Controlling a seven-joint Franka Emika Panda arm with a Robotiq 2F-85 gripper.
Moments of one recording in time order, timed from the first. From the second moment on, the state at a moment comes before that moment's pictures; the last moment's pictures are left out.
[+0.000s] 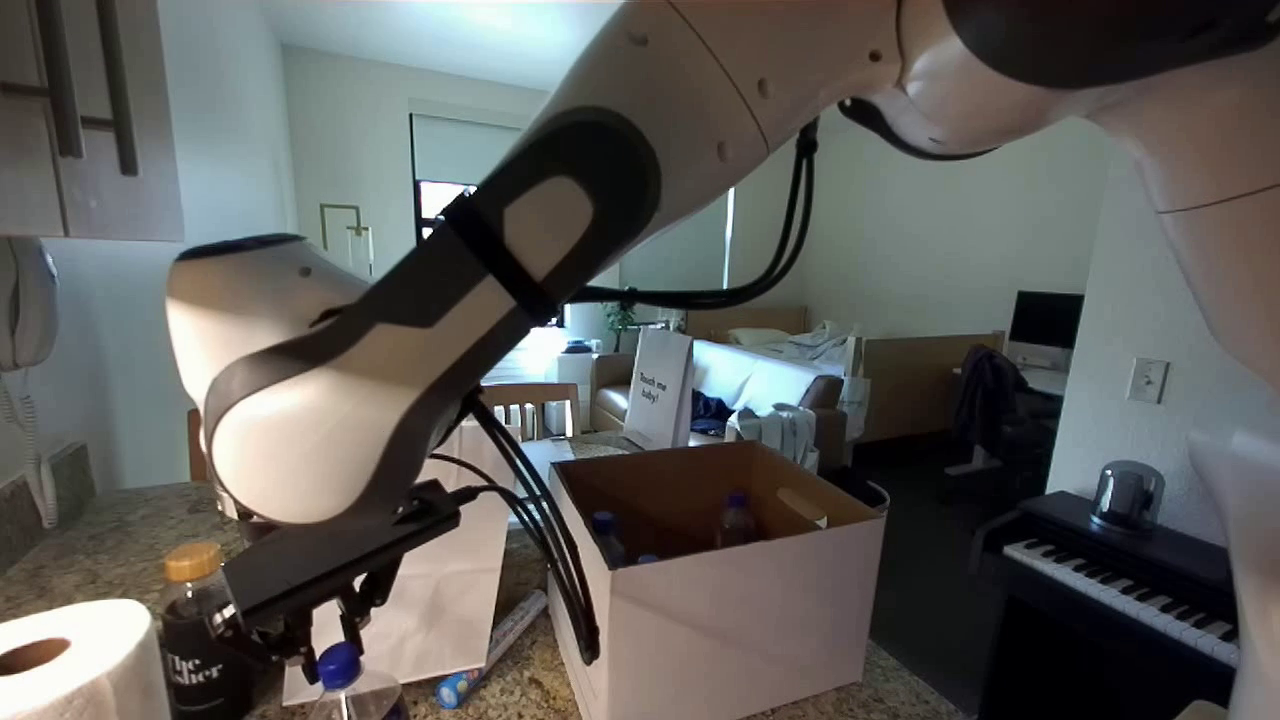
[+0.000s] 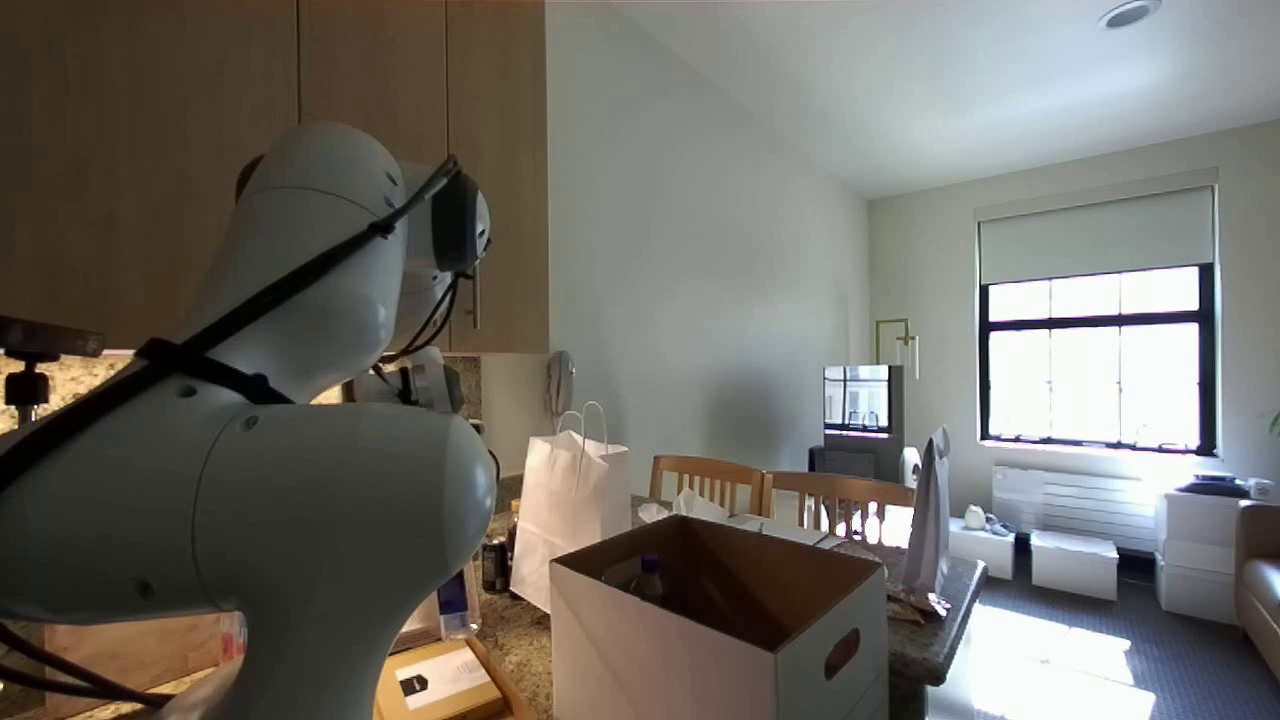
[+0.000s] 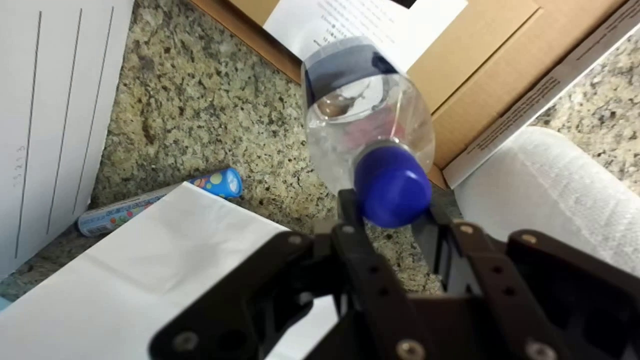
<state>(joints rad) 0.84 0.52 0.05 -1.76 -0.30 2.35 0.75</state>
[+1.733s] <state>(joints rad) 0.57 0.61 0.19 -1.89 0.09 2.64 0.48</state>
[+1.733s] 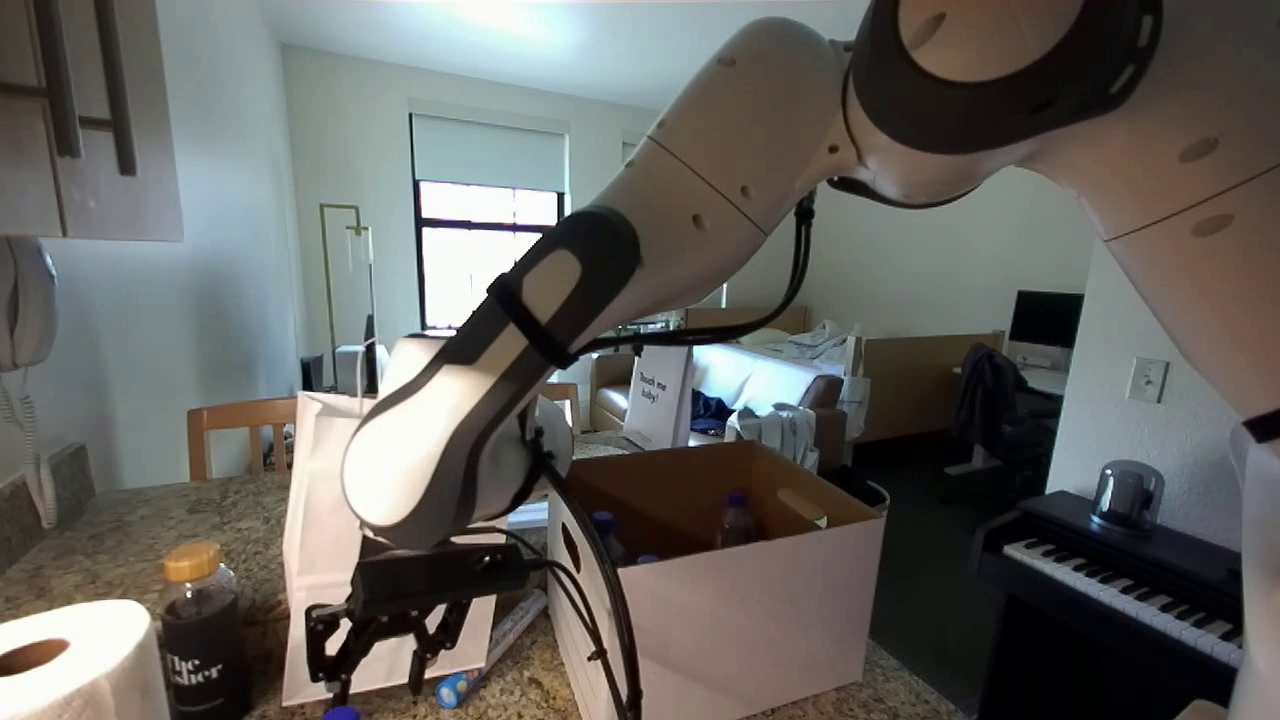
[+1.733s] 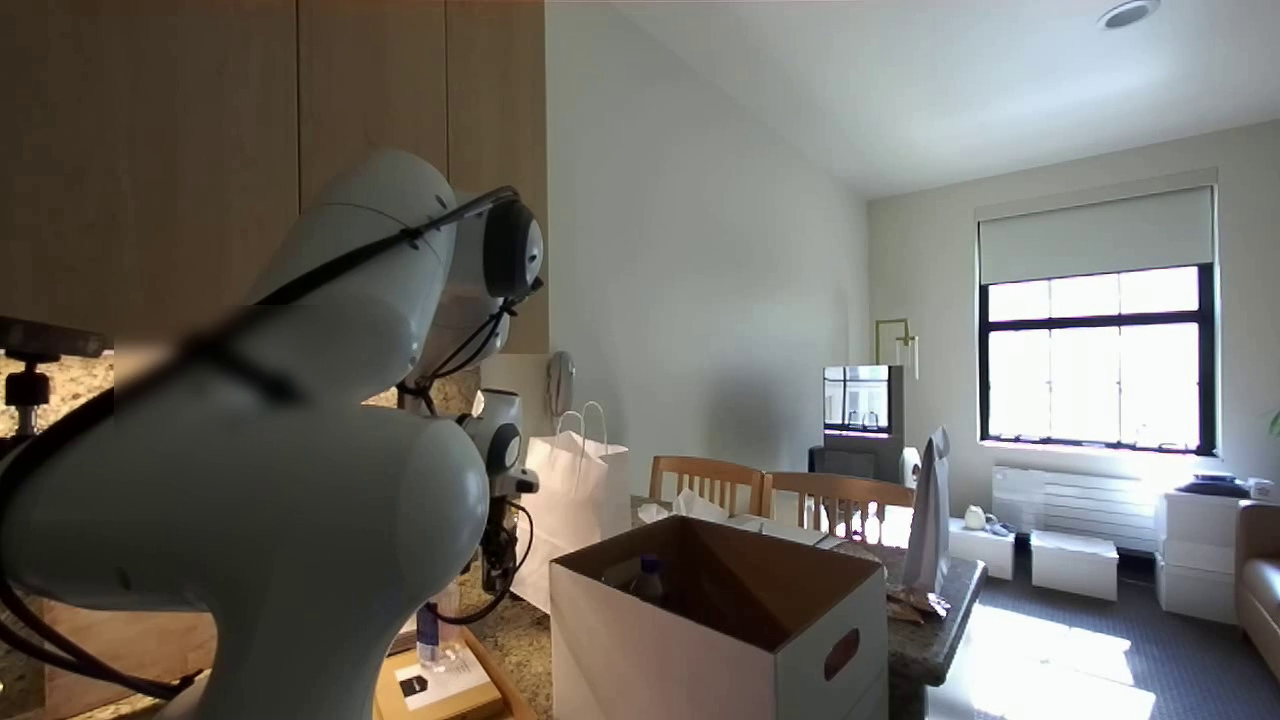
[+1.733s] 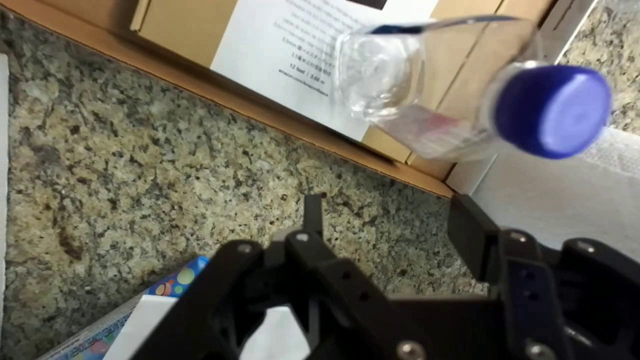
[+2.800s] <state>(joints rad) 0.45 0.26 -0.03 -1.61 -0.26 1.80 0.65</state>
